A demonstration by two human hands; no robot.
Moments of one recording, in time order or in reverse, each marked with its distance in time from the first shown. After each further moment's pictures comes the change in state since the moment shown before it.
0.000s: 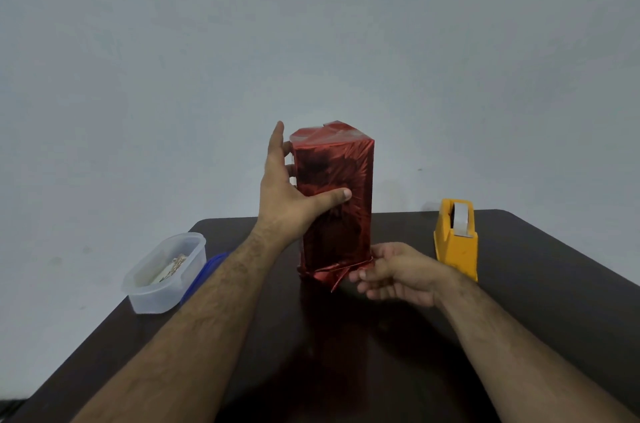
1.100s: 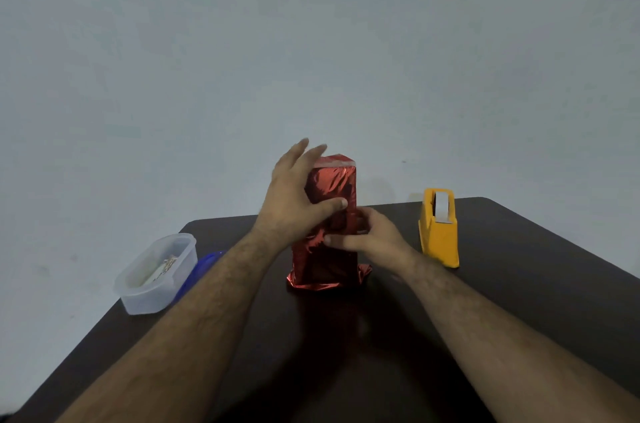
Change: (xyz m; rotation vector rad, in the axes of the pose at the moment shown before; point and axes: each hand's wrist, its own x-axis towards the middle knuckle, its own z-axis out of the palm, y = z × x) left_hand -0.006 0.007 0.010 0.449 -0.207 0.143; right_hand 0.016 -0.009 0.018 -0.247 0.423 -0.338
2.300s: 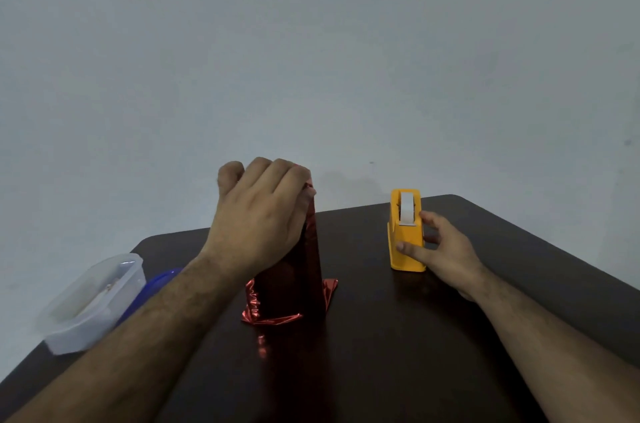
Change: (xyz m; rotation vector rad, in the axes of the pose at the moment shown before) left_hand -0.014 0.044 0.013 0.612 0.265 0.492; right_hand -0.023 0.093 -0.161 -0.237 0.344 -0.005
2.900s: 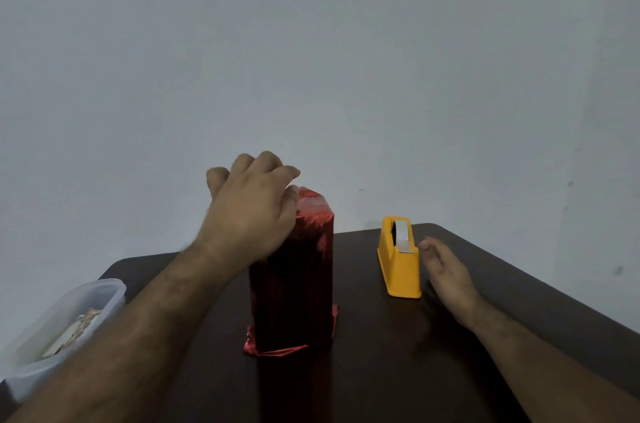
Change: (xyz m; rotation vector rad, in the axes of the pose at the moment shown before) left_hand 0.027 -0.048 -0.014 -0.230 -0.261 -0.238; right_hand -0.021 -0.031 0.005 0.002 0.189 0.083
